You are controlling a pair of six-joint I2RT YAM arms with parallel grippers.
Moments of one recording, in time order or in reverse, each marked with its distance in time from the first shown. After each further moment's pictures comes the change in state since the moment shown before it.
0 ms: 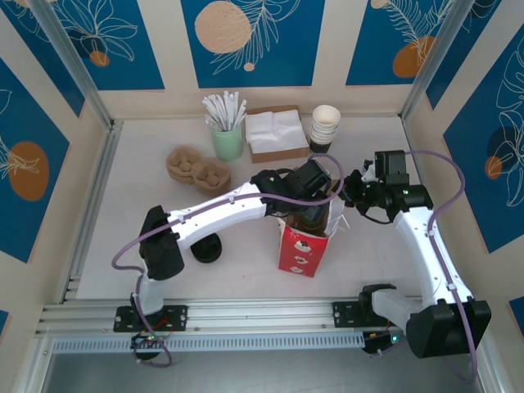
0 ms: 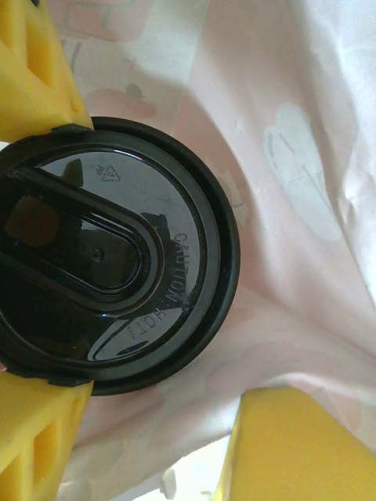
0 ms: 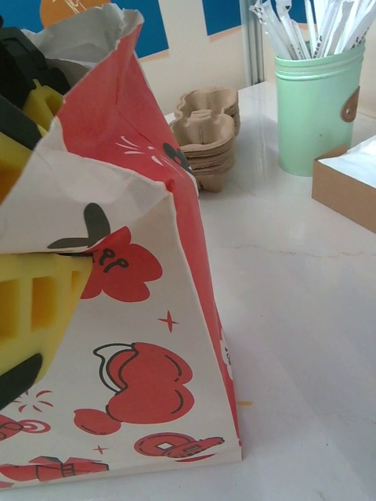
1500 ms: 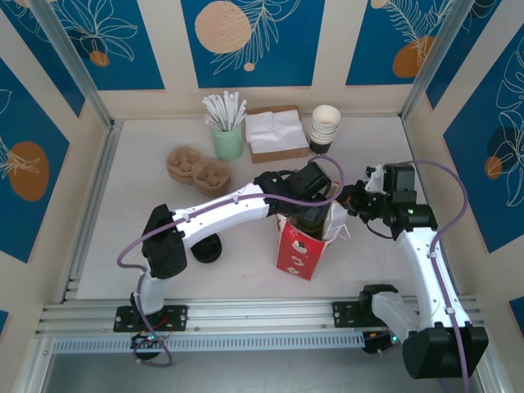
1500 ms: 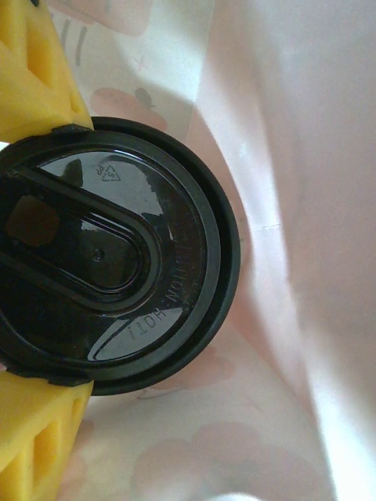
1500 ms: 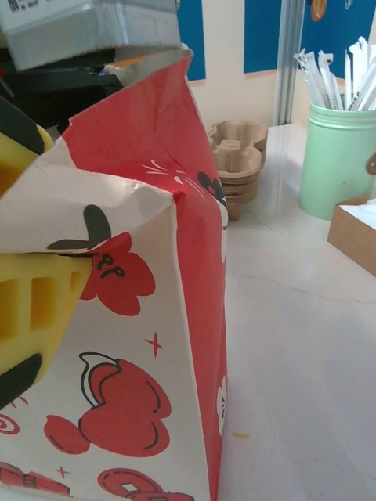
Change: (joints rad) left arm 0.015 0.020 -0.017 0.008 0.011 -0.005; right arm -0.069 -0.148 -0.147 0.101 -0.143 -0.116
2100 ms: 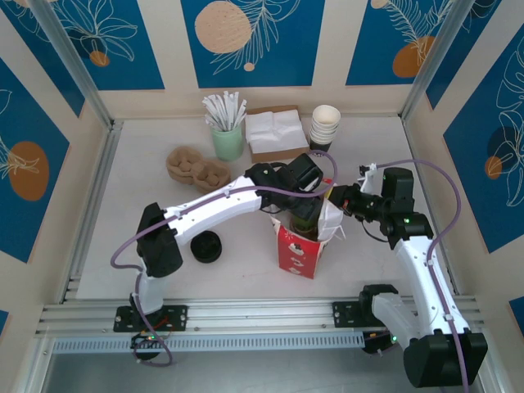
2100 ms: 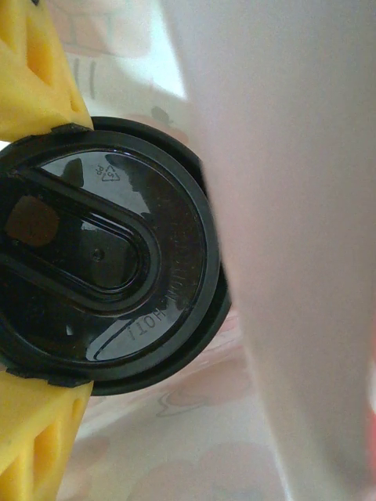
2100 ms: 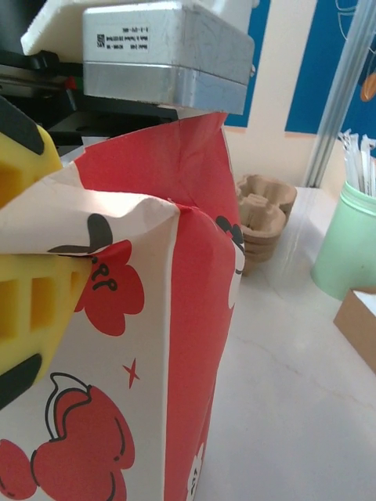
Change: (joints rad) left arm 0.047 -0.035 0.013 -0.077 0.082 0.075; right arm 0.030 -0.053 -0.103 0.216 -0.138 -0.060
